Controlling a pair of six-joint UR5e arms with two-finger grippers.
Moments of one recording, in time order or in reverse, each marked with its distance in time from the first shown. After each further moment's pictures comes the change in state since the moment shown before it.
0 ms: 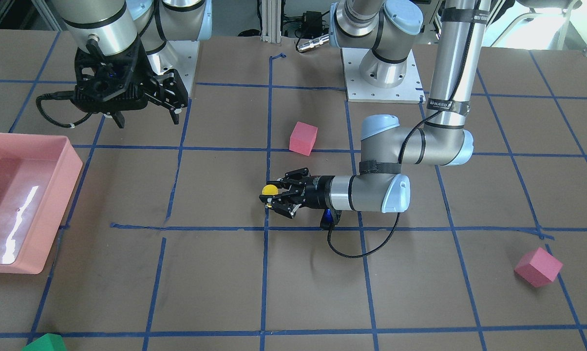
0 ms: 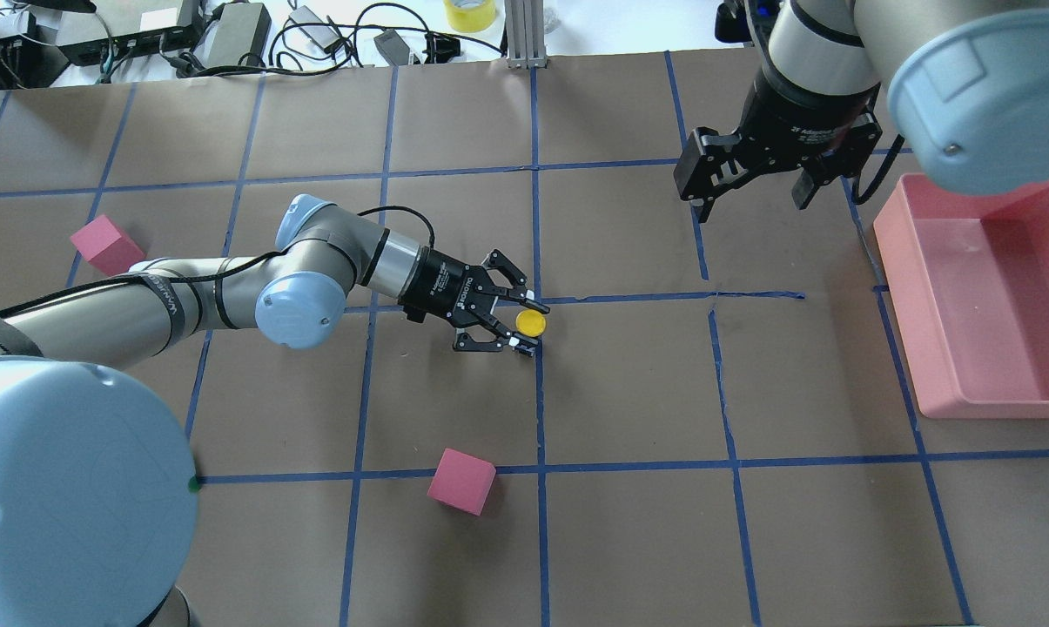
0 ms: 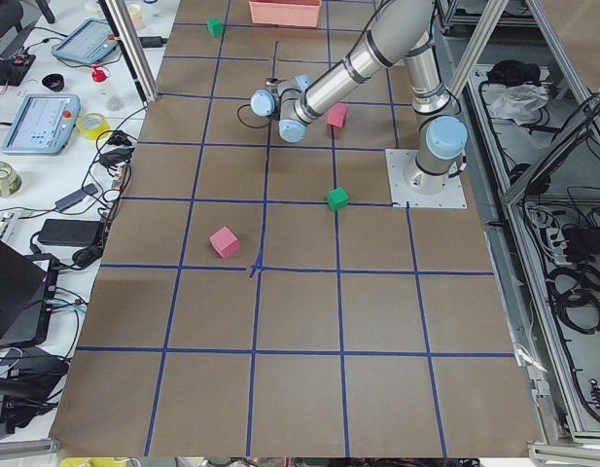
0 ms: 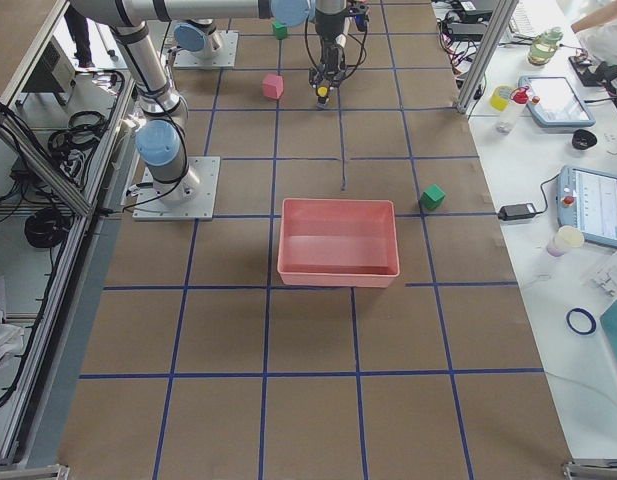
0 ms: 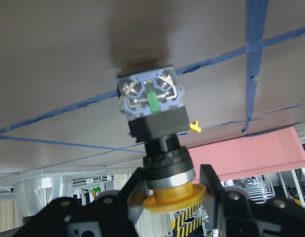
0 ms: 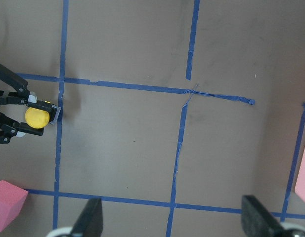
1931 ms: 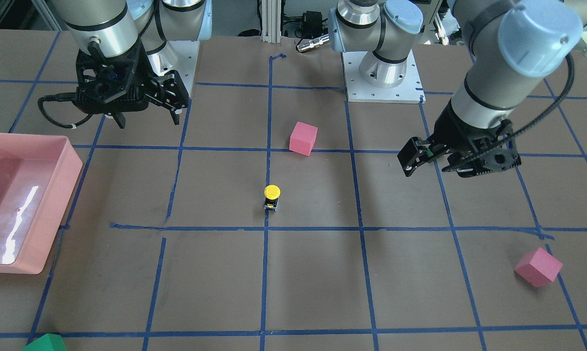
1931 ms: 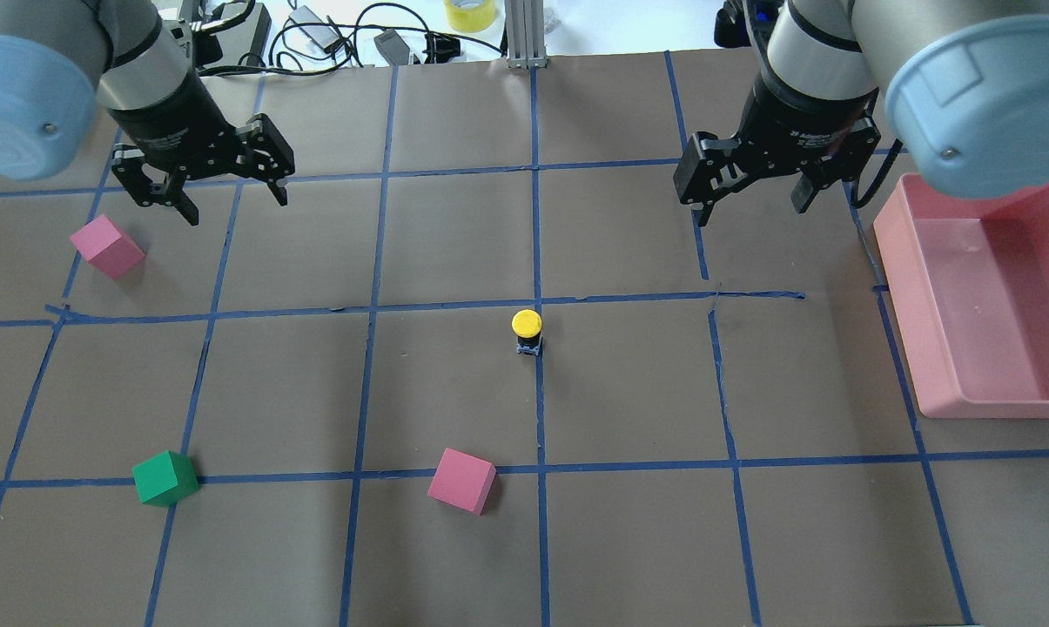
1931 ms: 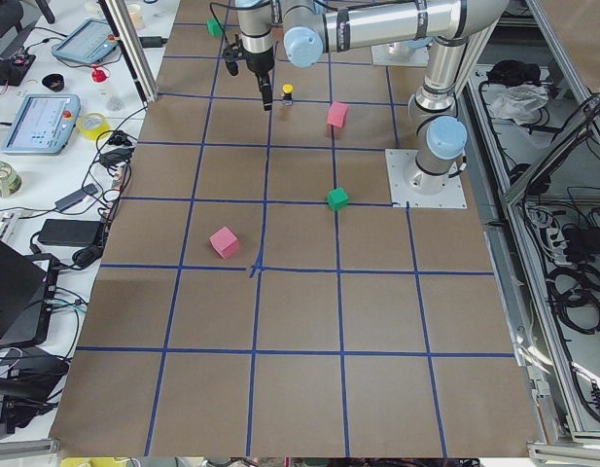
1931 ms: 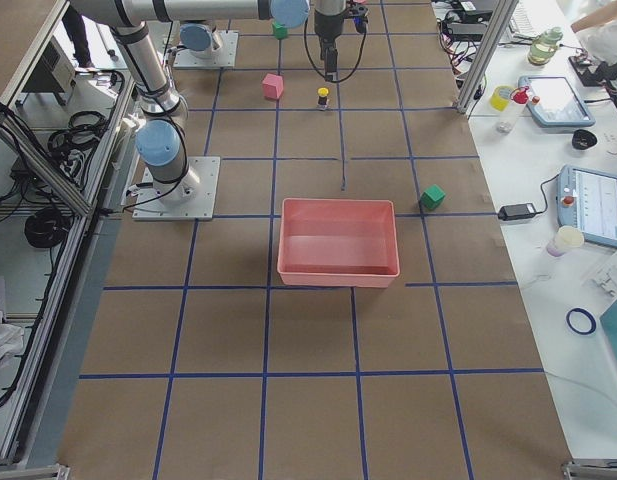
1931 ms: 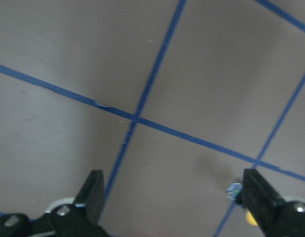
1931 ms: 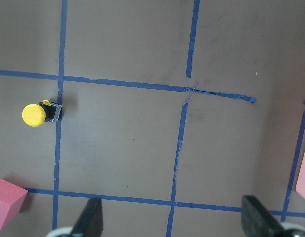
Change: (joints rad) left arm 0.115 0.438 0.349 -0.345 1.065 0.744; right arm 0.000 -0.001 0.006 0.000 0.000 0.002
